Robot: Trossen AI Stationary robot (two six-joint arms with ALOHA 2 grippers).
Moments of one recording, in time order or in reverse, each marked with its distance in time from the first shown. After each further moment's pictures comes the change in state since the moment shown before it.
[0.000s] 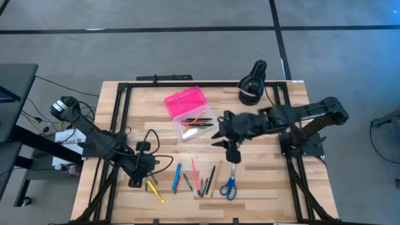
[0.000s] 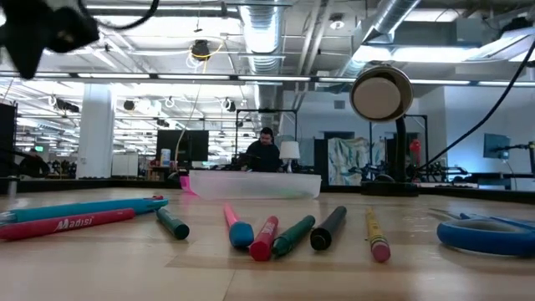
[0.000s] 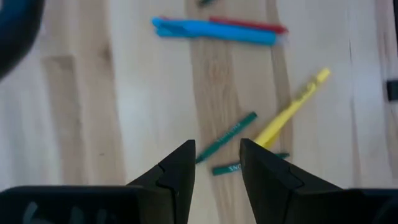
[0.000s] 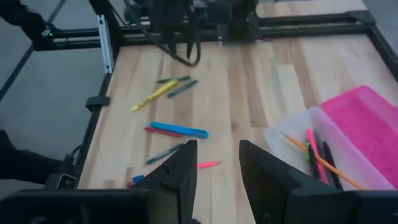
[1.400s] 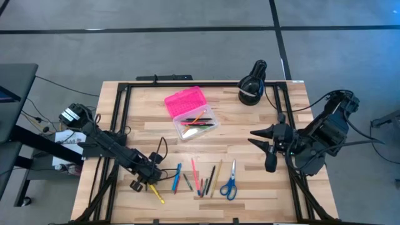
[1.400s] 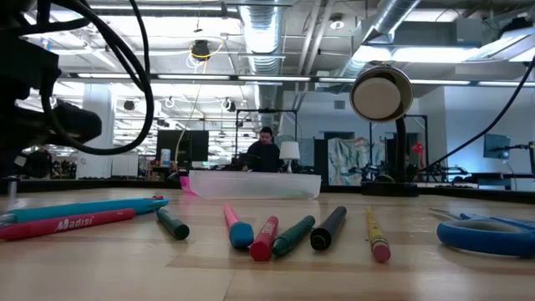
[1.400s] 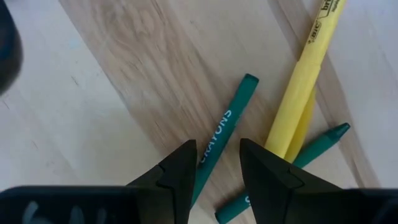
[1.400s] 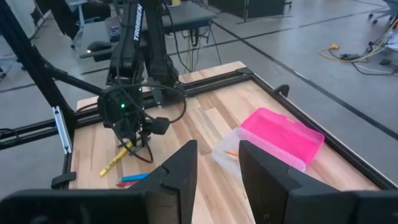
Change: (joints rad) left arm 0.048 0.254 -0.270 0.443 0.193 0.431; right arm 0.555 -0.216 -0.001 -0.295 0.889 0.542
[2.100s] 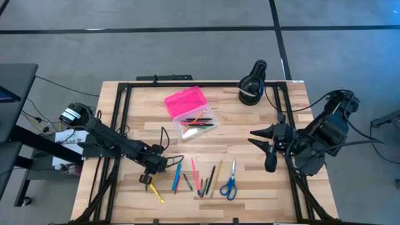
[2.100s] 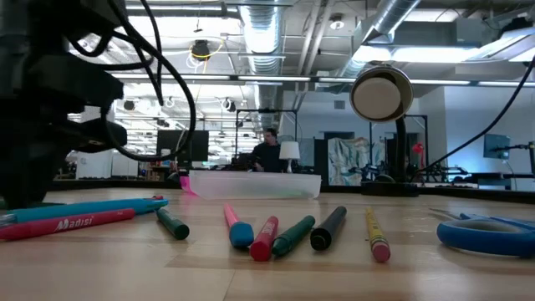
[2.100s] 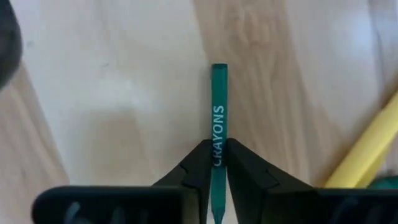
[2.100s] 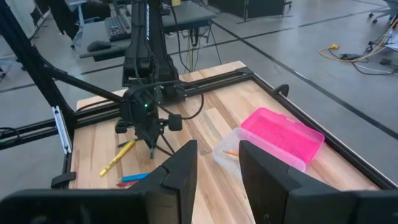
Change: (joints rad) left arm 0.195 0.002 -0.003 -0.016 -0.002 -0.085; right arm 0.000 0.000 0.000 0.000 -0.001 0.000
